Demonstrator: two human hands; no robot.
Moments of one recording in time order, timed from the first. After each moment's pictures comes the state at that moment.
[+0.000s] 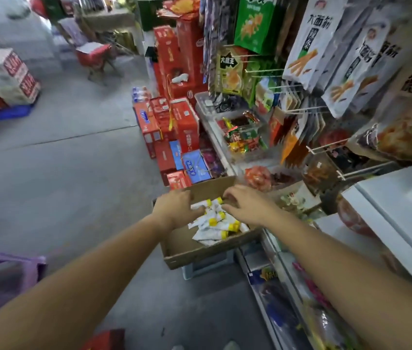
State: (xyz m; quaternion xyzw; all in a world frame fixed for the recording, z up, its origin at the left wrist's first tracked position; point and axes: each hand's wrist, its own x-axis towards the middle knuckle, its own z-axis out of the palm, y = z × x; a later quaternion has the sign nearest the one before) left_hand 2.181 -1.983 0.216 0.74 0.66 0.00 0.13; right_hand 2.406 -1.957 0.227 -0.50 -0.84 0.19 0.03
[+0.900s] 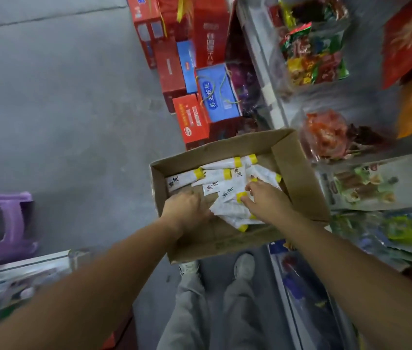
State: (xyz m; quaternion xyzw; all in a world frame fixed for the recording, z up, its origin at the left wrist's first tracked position) left_hand 2.118 -1.867 -0.068 0.66 0.68 -0.10 0.31; right_hand 2.342 -1.812 -0.082 -0.57 -0.76 0.28 -0.13
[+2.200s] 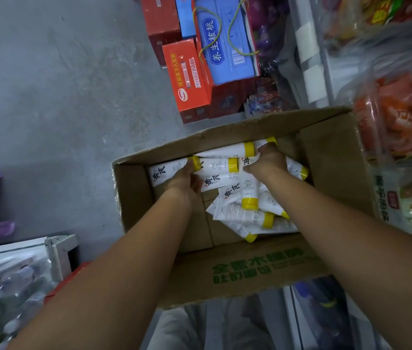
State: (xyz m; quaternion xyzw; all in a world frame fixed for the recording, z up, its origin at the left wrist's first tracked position) left_hand 2.131 -1.771 -0.238 -0.28 0.66 0.37 0.59; right_hand 2.310 -1.696 -0.241 -0.76 -0.50 0.40 -0.10
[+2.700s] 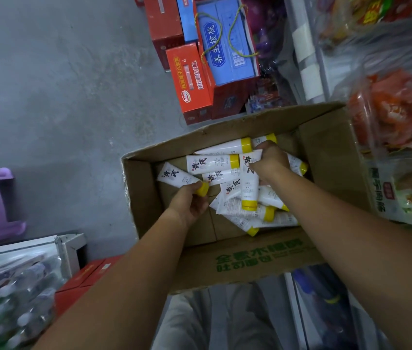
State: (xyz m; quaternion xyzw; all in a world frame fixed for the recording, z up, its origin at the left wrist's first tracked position) left_hand 2.134 -1.826 -0.229 -0.24 0.65 0.31 0.65; right_hand 2.317 -1.710 -0.226 -0.75 -0.49 0.45 -0.03
